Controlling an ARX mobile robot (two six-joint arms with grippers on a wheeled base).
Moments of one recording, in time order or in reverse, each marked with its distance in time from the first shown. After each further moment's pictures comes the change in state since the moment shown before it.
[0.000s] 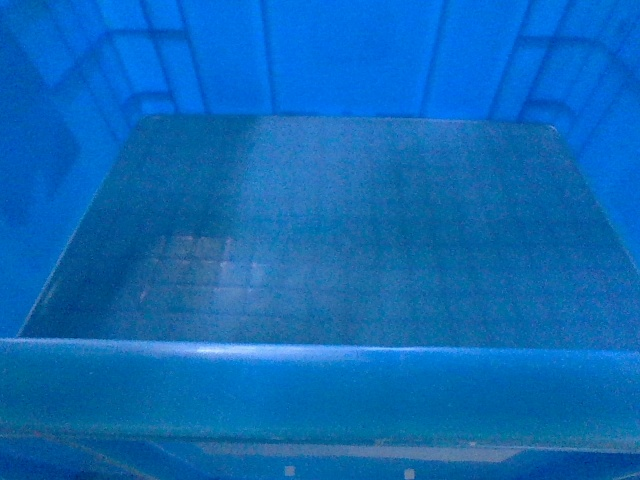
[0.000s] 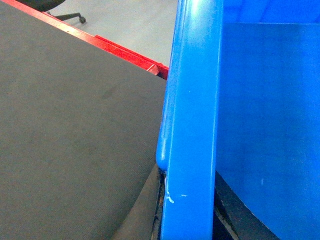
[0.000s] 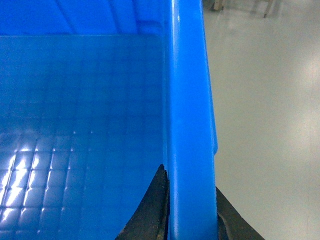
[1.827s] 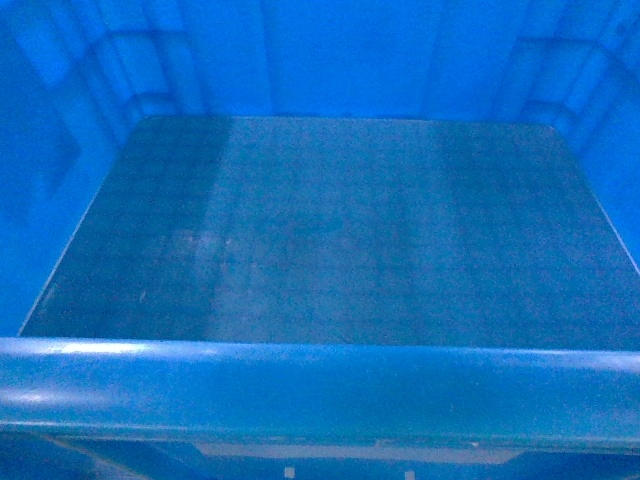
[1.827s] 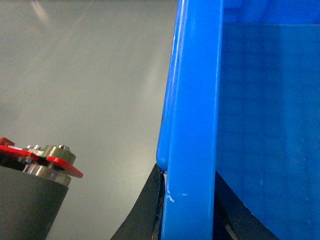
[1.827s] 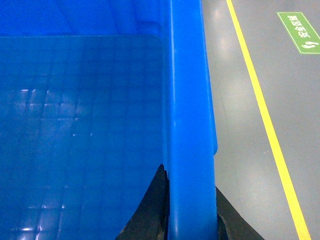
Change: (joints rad) left arm 0.000 -0.003 0.000 -0.002 0.002 0.000; right arm 0.000 -0.001 0.000 -0.001 0.000 0.000
